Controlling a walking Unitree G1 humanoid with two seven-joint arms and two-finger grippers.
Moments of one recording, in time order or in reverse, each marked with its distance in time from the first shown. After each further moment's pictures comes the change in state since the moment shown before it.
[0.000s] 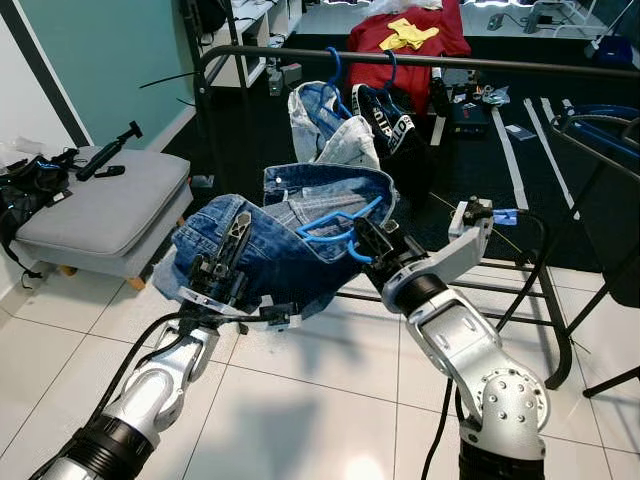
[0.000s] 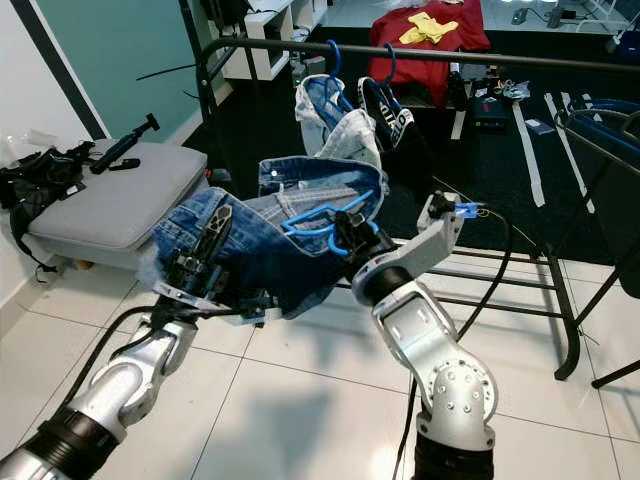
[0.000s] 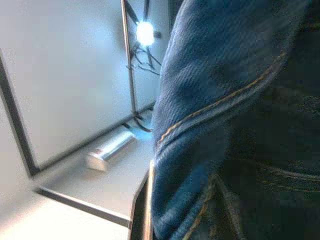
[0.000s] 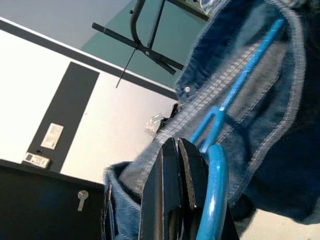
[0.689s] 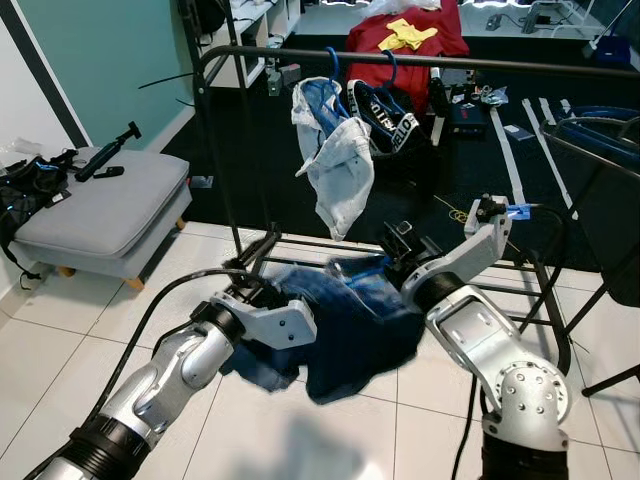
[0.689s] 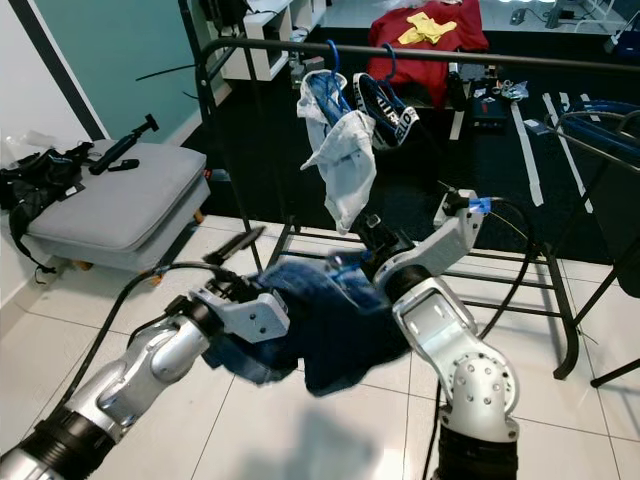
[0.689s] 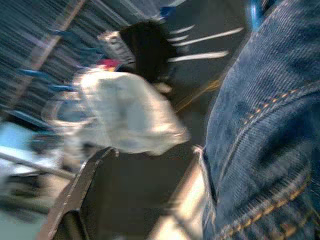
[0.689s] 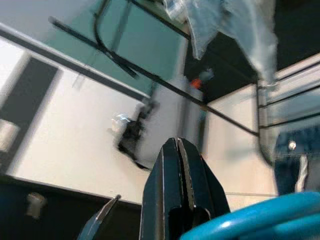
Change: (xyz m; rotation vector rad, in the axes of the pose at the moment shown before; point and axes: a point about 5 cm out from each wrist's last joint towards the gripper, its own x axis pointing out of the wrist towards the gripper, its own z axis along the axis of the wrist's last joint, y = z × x) left arm -0.008 -0.010 0.025 -0.868 -0.083 -0.608; right arm -0.003 -0.029 0.023 -0.149 0.007 -0.131
